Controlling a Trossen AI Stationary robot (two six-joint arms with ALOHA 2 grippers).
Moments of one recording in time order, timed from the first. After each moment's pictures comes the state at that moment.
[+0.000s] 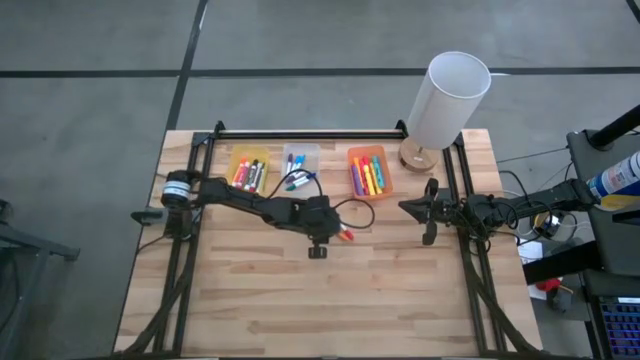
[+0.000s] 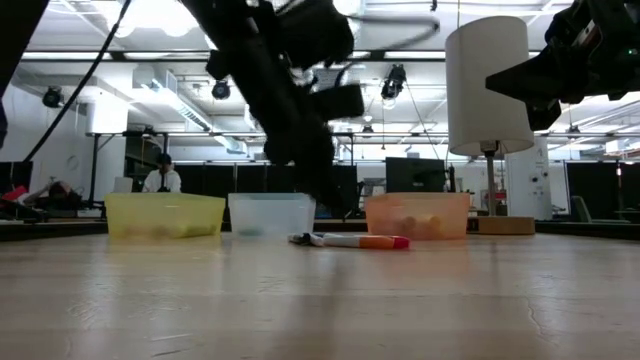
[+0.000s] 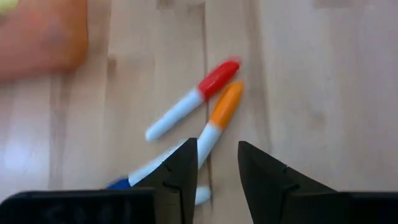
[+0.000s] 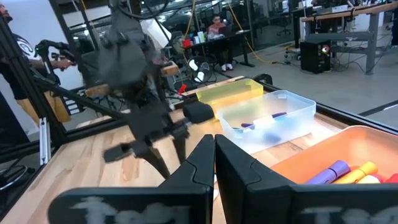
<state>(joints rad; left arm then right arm) -0.05 1.89 1.24 -0.27 -0.13 0.05 0.19 0.35 0.07 0.27 0.42 0.27</state>
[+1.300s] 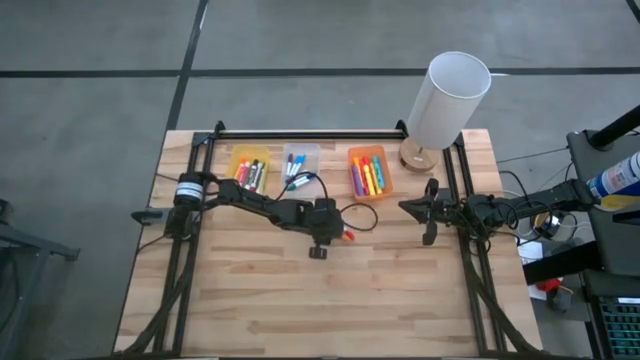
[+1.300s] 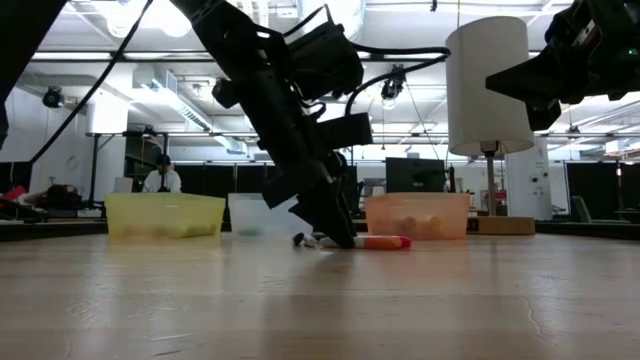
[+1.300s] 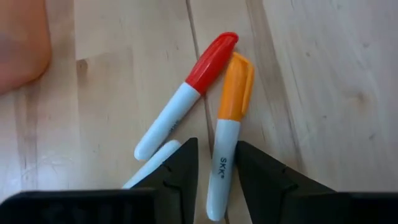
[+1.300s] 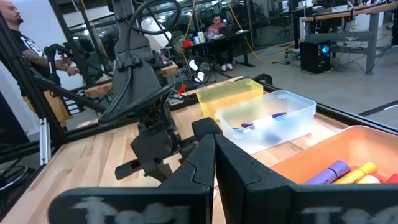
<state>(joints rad) -0.04 2.02 1.24 -0.20 -0.11 0.21 0.19 0.35 0.07 0.27 0.42 0.27</state>
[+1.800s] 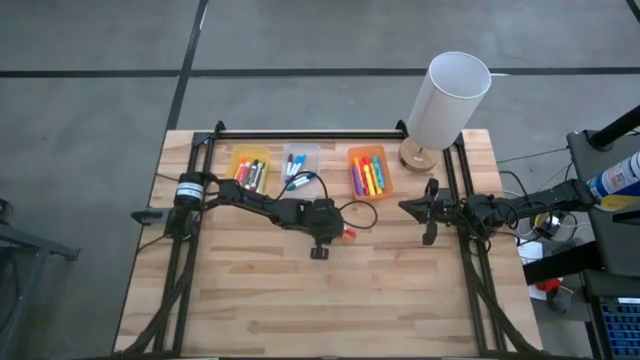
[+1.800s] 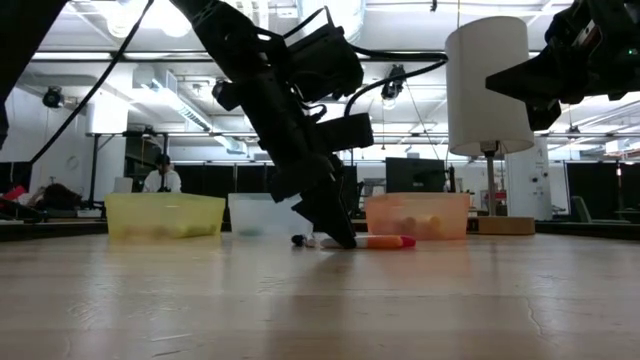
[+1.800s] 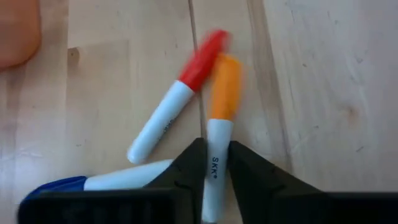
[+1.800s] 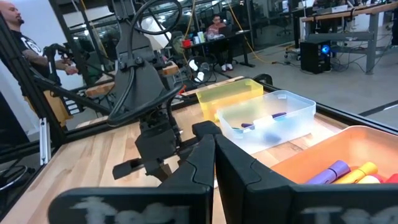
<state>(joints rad) -0.04 2.02 1.24 -0.20 -0.06 0.12 0.19 0.35 0.07 0.27 0.42 0.27</state>
